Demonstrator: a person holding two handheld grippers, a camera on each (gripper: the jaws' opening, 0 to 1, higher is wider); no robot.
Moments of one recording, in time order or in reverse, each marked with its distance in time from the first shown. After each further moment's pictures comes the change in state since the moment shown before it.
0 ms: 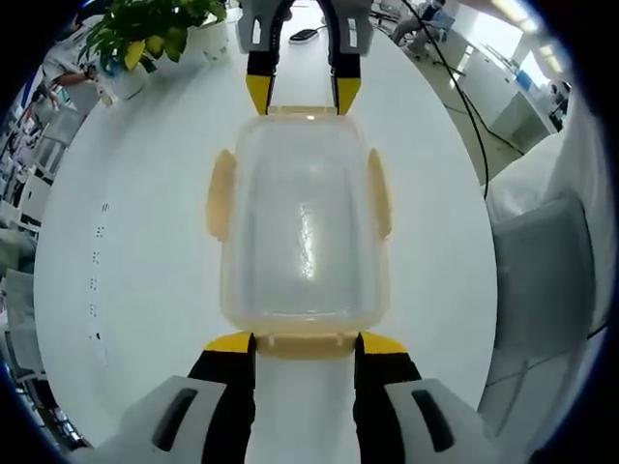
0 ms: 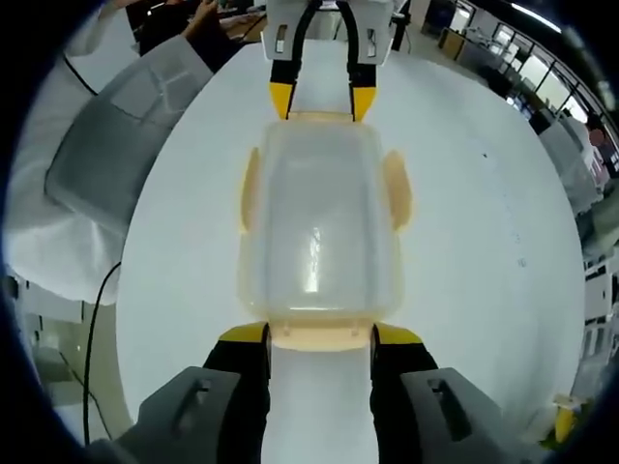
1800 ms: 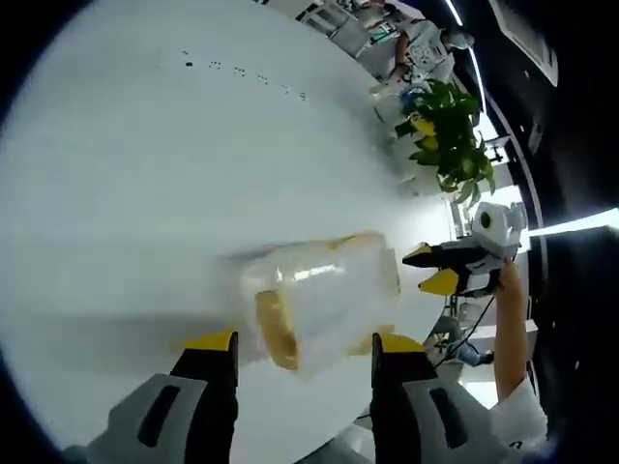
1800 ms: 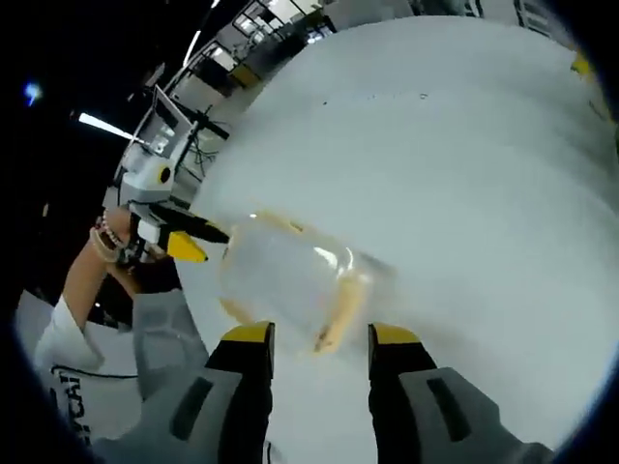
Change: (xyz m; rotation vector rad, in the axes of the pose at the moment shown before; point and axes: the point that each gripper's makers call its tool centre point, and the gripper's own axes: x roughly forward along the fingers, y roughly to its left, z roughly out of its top) left arm -0.015 -0.012 0.004 -1.451 -0.438 -0.250; right arm -0.023 0.005 0.015 1.151 -0.324 0.169
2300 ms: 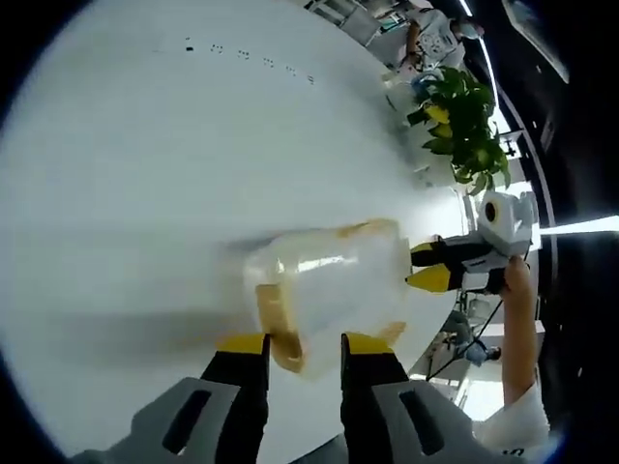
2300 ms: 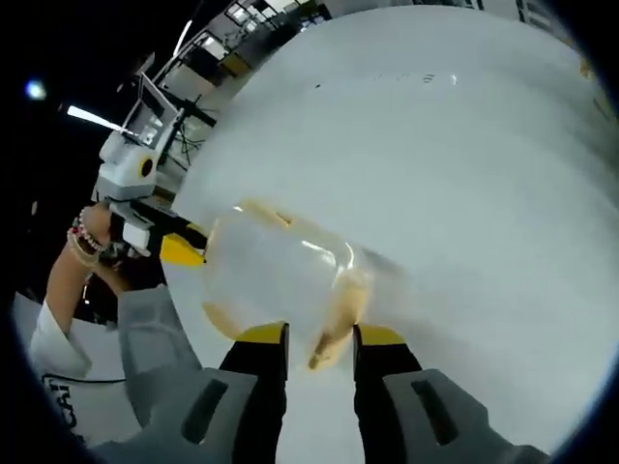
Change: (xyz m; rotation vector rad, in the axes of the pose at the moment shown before) left arm 0.008 0.008 -0.009 0.002 0.056 0.075; right arm 0.019 -0.009 -0.003 0.002 0.048 -0.058
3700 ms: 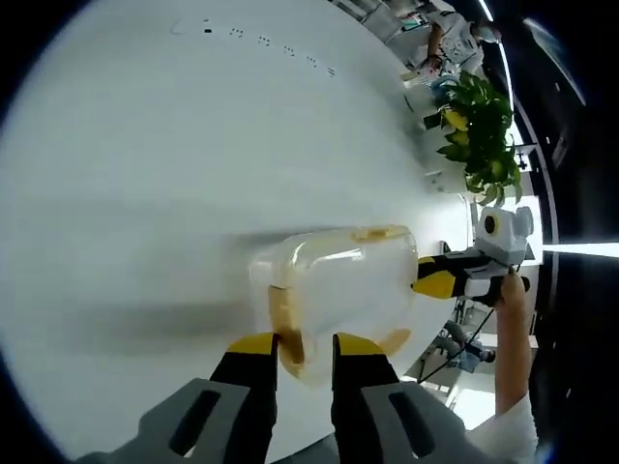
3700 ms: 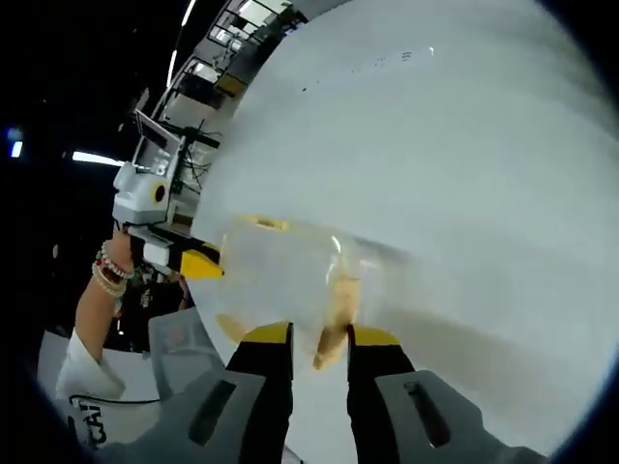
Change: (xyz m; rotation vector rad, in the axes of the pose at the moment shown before) left arm 0.001 -0.004 -0.006 -0.030 0.033 0.009; right arm 0.008 0.000 -0.003 0.149 -0.025 0.130
